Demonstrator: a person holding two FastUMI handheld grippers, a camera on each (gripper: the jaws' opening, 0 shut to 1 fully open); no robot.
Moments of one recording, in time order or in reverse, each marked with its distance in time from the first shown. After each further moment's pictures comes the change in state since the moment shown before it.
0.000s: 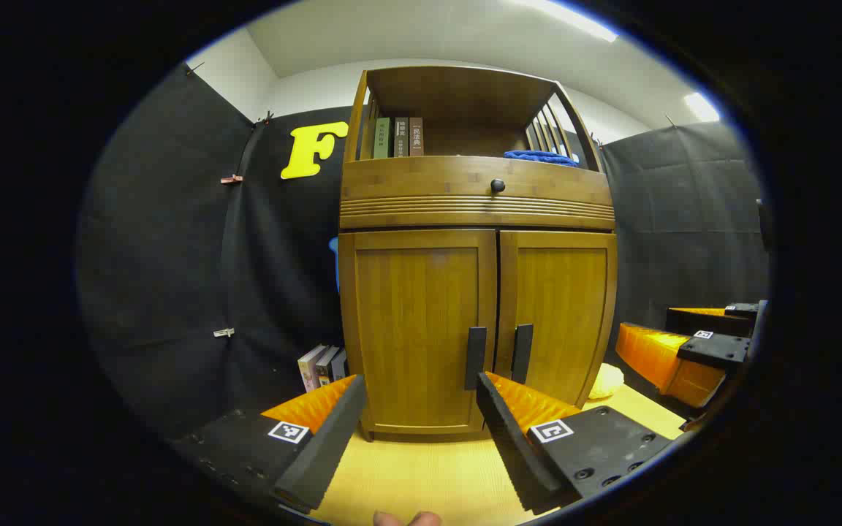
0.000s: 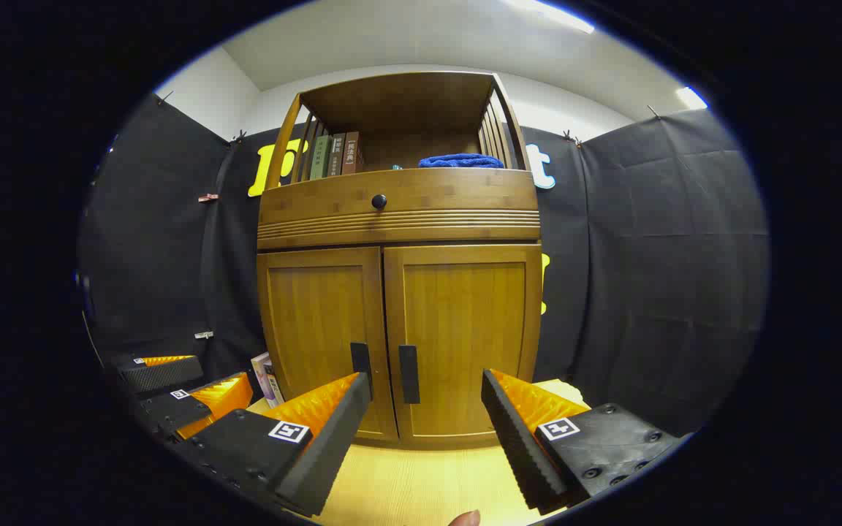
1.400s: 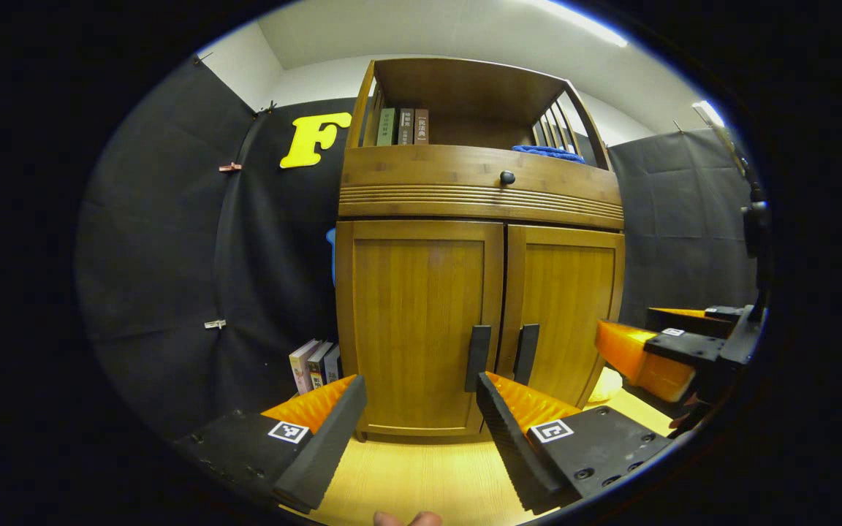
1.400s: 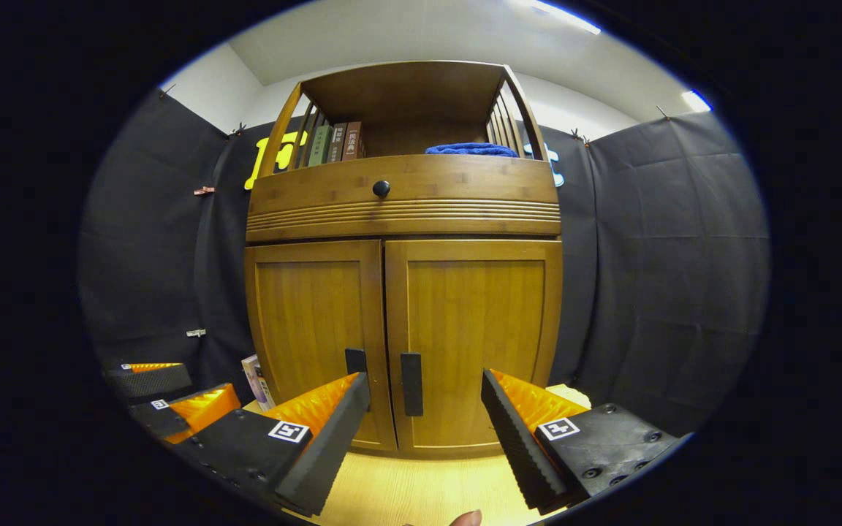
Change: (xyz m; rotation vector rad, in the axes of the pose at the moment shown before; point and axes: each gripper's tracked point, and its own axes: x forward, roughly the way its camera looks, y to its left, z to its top) left arm 0.031 0.004 -0.014 -0.037 0.015 -0.016; right arm 0.063 0.015 -0.011 -0.012 0.001 0.009
